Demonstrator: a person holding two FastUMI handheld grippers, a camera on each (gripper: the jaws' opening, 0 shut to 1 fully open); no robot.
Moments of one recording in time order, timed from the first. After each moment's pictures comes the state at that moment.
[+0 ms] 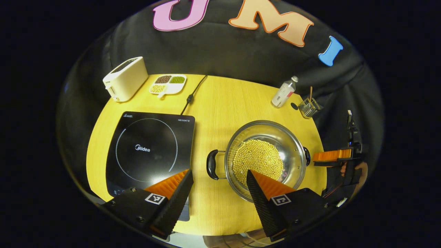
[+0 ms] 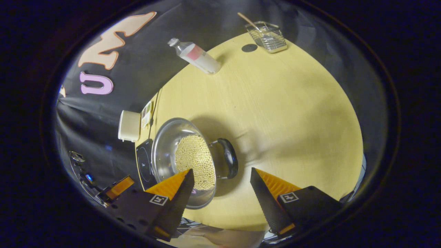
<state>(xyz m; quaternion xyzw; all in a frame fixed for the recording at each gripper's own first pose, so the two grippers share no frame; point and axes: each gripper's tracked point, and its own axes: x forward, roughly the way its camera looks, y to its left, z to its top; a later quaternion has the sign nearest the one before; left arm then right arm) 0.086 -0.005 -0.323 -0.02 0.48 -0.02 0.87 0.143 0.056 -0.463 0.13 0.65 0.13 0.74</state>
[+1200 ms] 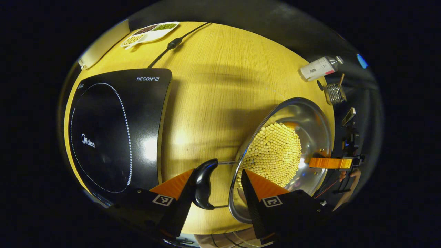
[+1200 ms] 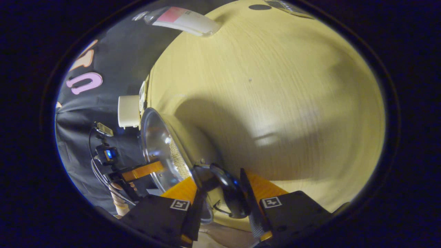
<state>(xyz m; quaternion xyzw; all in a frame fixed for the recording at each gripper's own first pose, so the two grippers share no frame) 0.117 -0.008 -0.442 -0.07 0.65 -0.02 0.76 0.136 0.094 -0.542 0.15 0.74 0.18 0.63</state>
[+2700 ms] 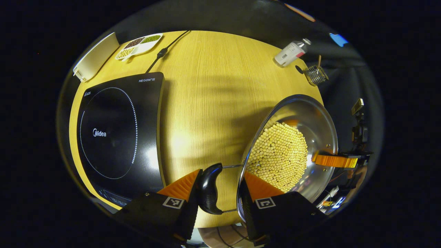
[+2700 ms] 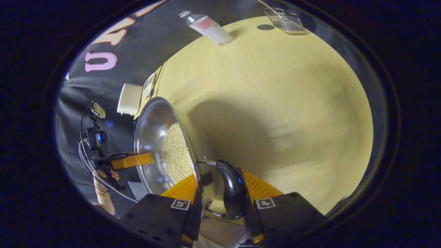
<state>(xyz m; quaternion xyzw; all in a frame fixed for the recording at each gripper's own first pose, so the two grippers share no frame) 0.063 -0.020 -0.407 -0.02 0.63 -0.07 0.77 0.075 0.055 -0.482 0.08 0.69 0.18 0.70</state>
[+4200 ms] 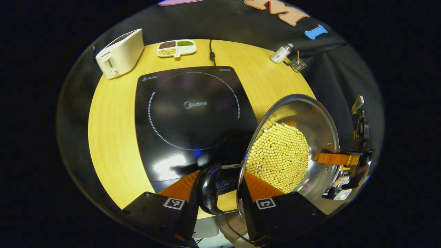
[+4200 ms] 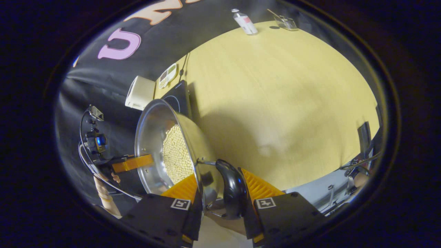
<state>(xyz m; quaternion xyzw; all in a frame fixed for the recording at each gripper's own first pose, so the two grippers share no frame) -0.023 0.214 -0.326 0.02 0.60 -0.17 0.78 -0.126 0.259 -0.458 0.11 0.63 0.10 0.76</state>
